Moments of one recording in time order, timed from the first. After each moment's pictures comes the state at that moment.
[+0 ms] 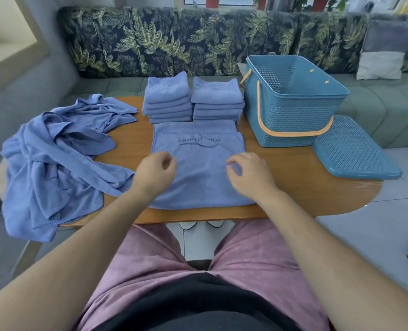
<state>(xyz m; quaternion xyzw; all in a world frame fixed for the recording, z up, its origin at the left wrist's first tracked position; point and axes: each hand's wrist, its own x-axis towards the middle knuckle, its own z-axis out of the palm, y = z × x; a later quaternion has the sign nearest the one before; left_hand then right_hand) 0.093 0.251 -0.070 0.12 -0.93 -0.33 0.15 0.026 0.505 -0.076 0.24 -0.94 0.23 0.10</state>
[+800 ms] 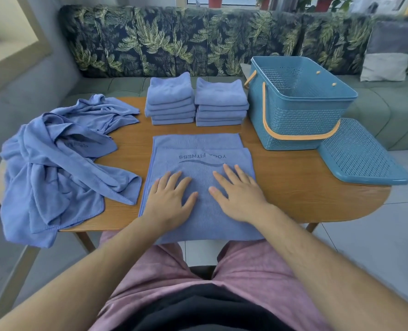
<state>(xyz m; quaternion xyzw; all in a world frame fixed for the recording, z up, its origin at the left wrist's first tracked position) 0.123 0.274 -0.126 0.04 -0.99 -0.14 0.08 0.052 0.481 -0.094 0.24 -0.96 0.07 -0.10</state>
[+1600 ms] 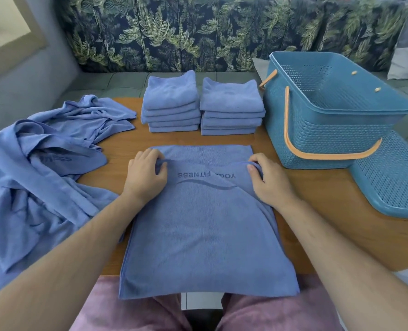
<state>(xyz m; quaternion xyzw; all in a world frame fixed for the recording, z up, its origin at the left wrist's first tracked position) -0.006 0.184 -0.121 0.08 -0.95 -0.22 0.21 -0.093 0.505 -0.126 0.28 -0.89 0.33 0.13</state>
